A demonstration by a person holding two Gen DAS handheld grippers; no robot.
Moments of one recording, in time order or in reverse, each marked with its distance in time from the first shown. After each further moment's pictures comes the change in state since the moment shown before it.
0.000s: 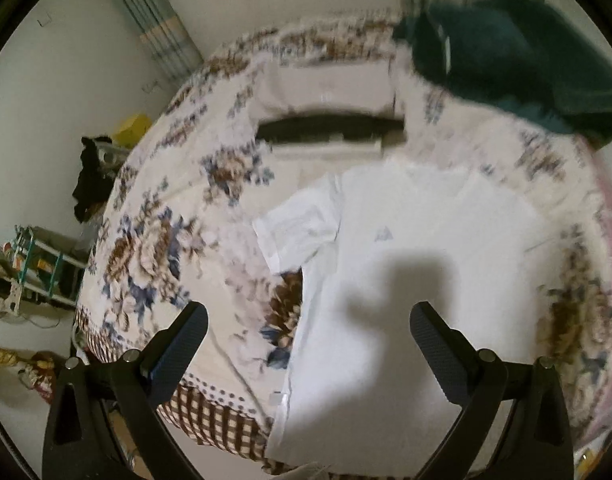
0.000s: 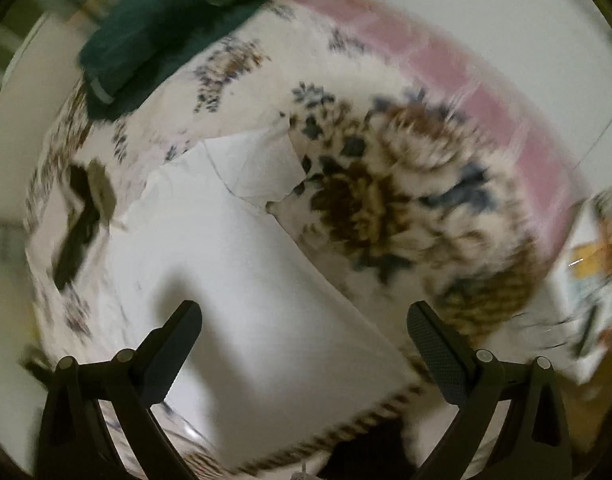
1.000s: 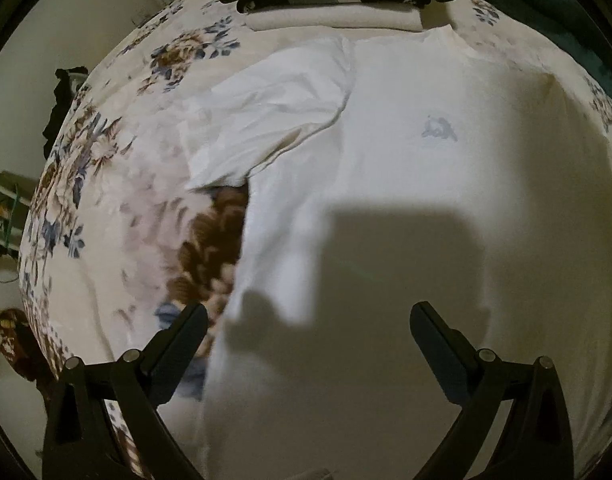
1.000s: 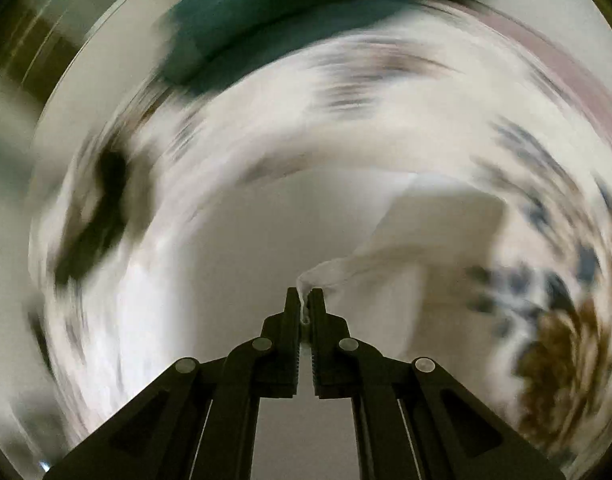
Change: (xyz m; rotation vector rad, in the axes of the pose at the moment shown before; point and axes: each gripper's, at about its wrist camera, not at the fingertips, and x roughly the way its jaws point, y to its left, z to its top) left arm 0.213 -0.021 -0.065 -0.082 0.148 -0.051; right arm 0.260 0.272 -0.033 -0.671 -0.072 0.183
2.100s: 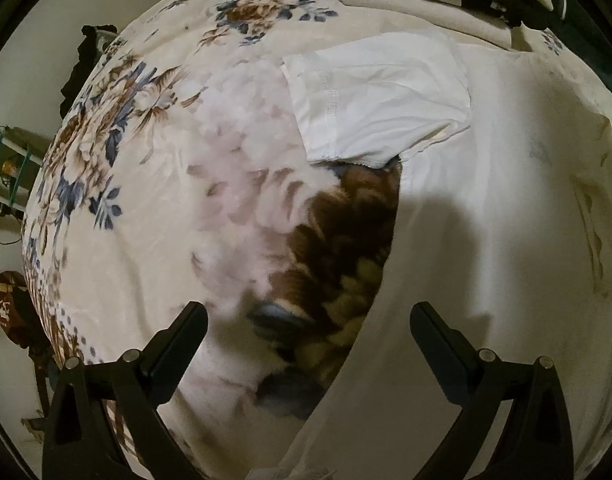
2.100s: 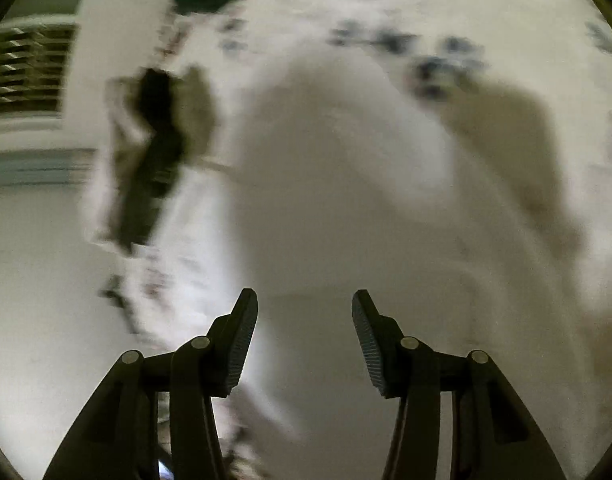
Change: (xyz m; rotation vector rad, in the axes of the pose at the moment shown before) left arm 0.028 0.093 -0.003 -0.122 0.059 0.019; right arm 0.060 -0.006 -0.024 0.400 0.253 0.237
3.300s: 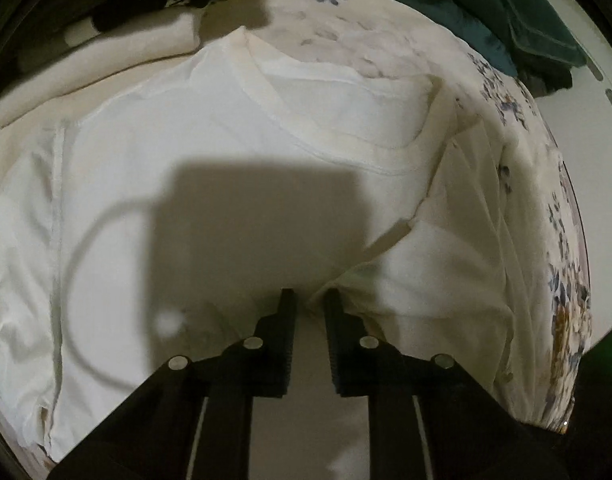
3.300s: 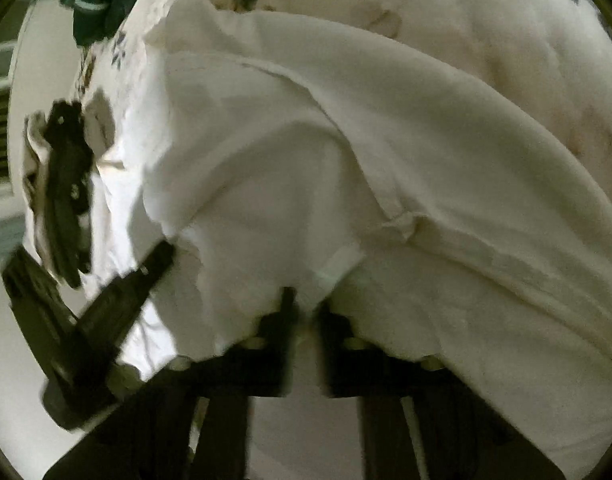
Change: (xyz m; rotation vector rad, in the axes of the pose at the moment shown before) left arm 0.036 -0.210 0.109 0.420 0.019 -0.530; right arm 0.036 -0.057 -0.066 0.238 -0.066 -0.064
